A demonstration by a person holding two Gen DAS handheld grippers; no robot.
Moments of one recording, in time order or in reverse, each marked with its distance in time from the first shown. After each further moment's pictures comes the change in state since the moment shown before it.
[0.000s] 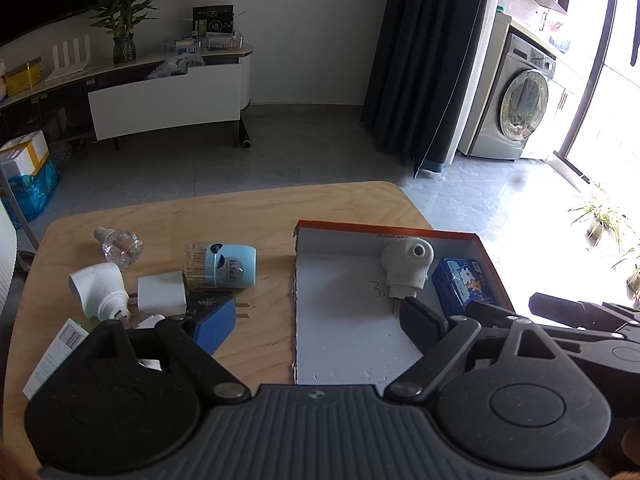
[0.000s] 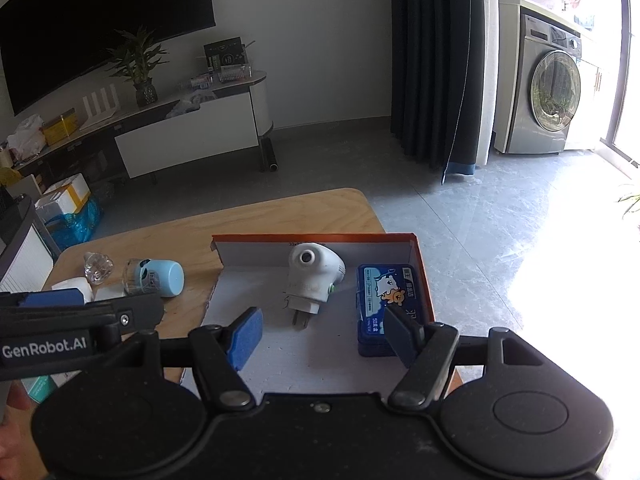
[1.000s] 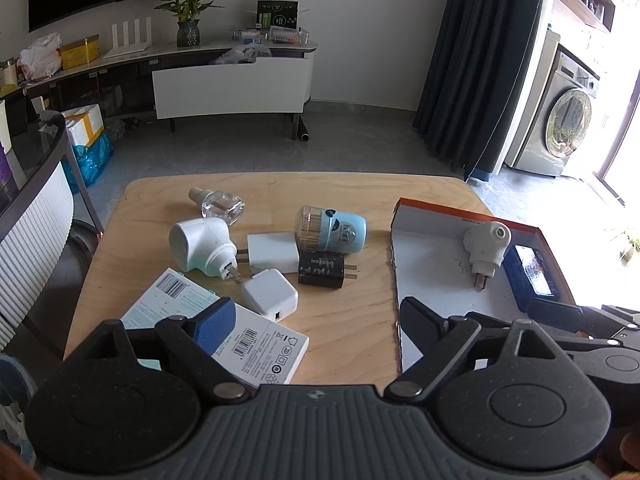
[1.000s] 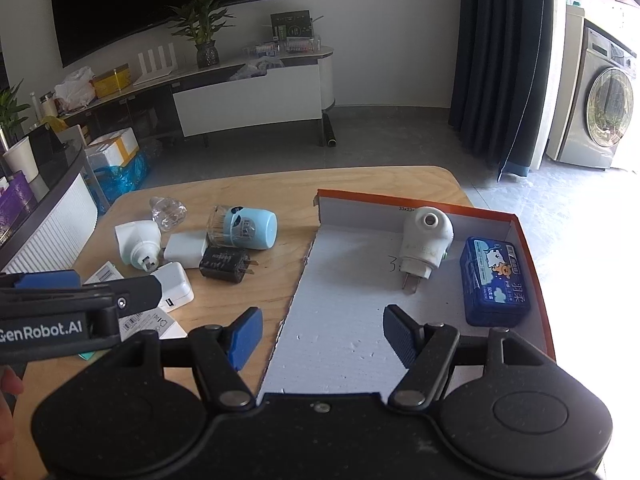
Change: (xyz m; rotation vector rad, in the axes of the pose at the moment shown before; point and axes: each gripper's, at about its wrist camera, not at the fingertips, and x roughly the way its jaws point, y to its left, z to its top) left arm -0.031 0.074 -0.034 -0.084 -0.009 0.105; right arm 0.005 0.085 -0.028 -0.123 0.056 0.100
